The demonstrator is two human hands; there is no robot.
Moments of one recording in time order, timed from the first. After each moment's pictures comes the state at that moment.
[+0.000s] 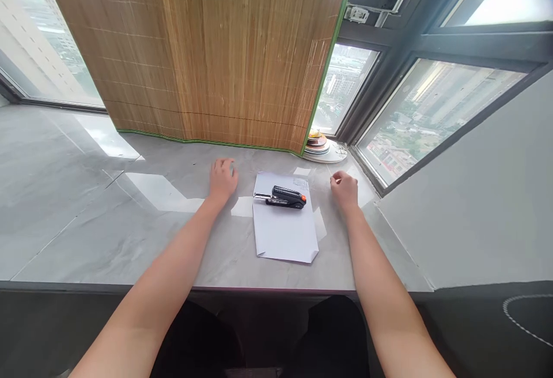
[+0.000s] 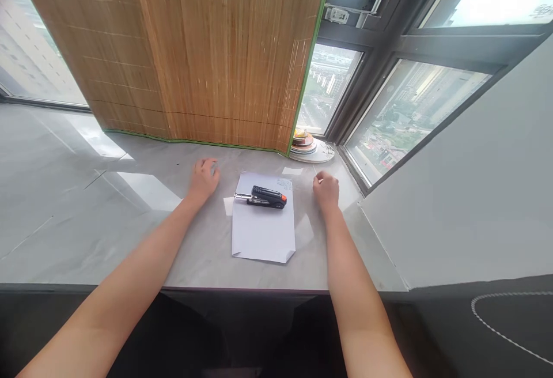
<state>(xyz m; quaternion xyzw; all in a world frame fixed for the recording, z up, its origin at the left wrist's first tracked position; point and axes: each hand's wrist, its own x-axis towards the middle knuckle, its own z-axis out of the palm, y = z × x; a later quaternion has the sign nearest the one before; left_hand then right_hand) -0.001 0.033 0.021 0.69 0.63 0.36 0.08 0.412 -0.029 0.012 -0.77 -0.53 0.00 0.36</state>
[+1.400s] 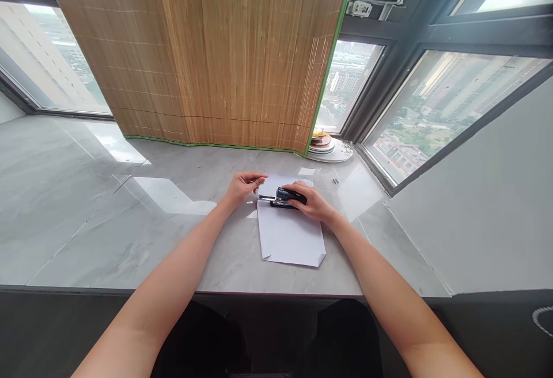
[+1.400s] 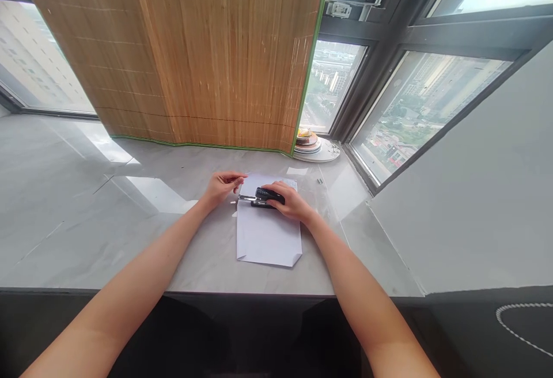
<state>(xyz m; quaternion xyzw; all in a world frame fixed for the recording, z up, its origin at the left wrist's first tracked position) 0.024 0.022 0.018 0.66 0.29 0.48 0.49 0.300 -0.054 0.024 -0.37 -0.84 0.18 0.35</state>
